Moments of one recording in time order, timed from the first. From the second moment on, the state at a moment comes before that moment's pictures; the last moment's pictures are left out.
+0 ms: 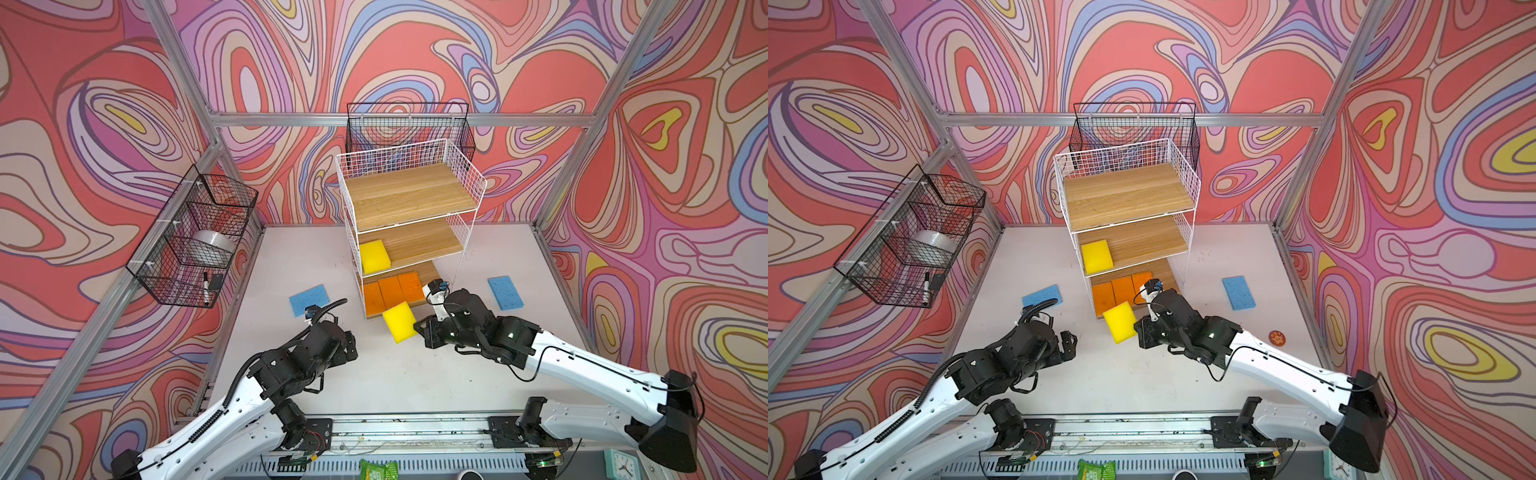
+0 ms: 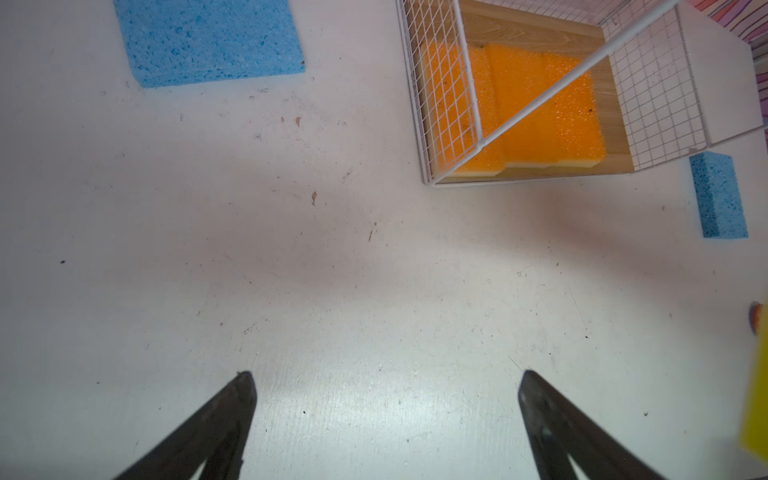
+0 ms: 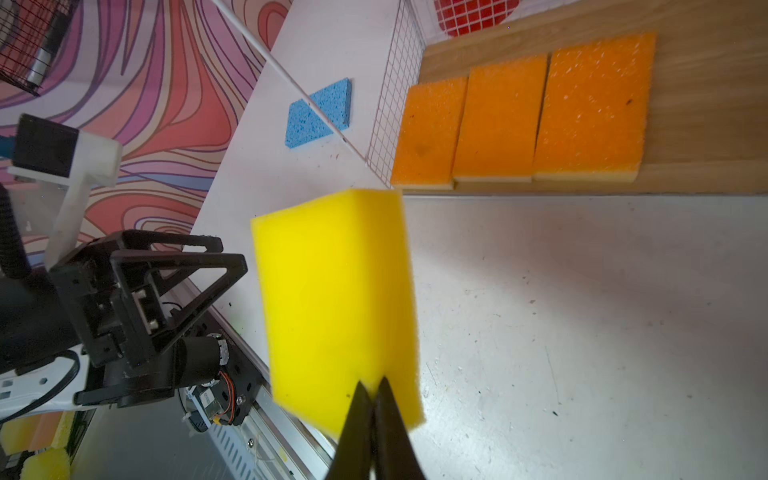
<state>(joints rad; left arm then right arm) -0.77 0.72 0.68 -0.87 -0.32 -0.94 0.91 1.12 0.95 -0.49 -0.03 0.63</state>
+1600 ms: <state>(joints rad) -0.74 0.72 0.66 -0.84 -0.34 -0.86 0.62 1.34 1.27 -0.40 -0.18 0.50</state>
